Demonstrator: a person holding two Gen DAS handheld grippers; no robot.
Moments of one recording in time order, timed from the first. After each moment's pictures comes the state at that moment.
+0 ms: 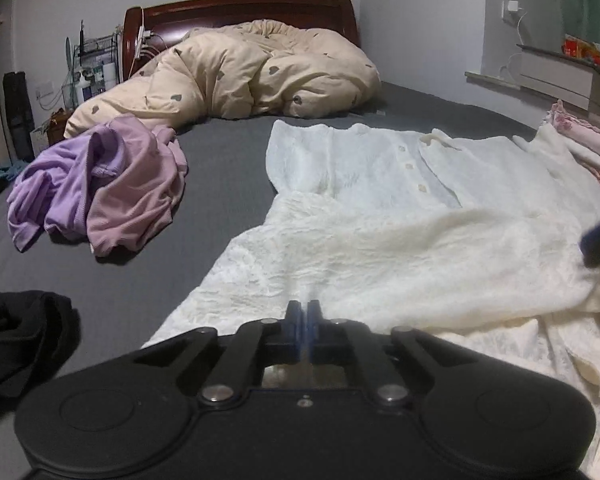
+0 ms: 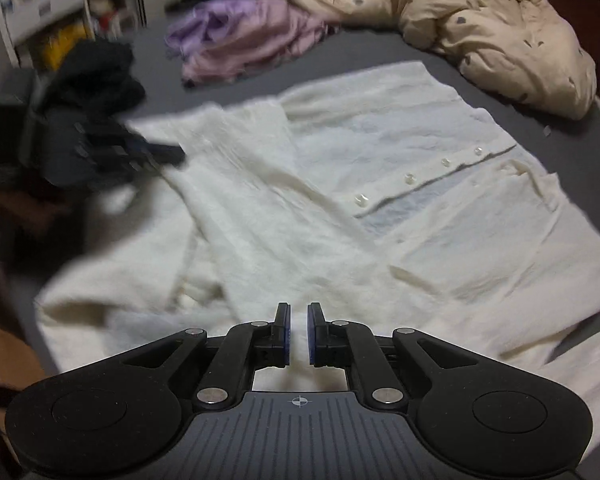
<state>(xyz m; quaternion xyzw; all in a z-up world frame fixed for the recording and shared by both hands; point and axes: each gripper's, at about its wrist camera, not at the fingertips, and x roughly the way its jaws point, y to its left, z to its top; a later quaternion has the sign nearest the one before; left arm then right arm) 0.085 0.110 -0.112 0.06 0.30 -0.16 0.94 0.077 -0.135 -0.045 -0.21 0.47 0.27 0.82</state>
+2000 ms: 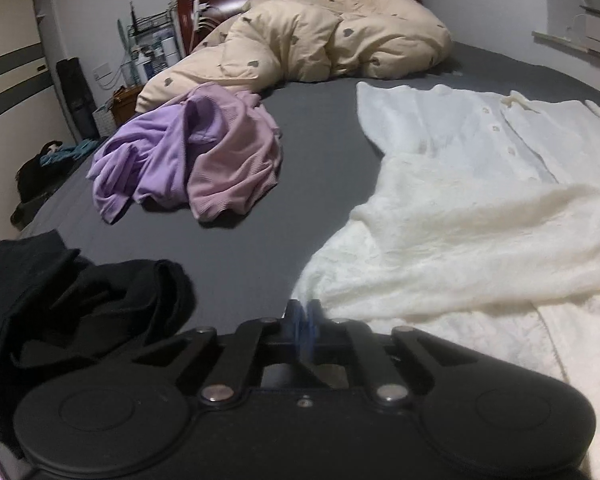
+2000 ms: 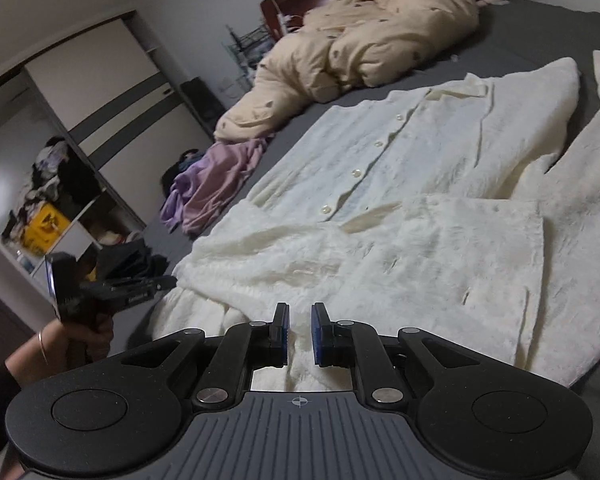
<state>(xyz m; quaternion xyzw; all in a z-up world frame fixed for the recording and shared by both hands) 0.092 0.143 -0.105 0.10 0.36 -0.04 0.93 0.012 -0.272 -0.084 0.21 0.35 0.26 0.87</state>
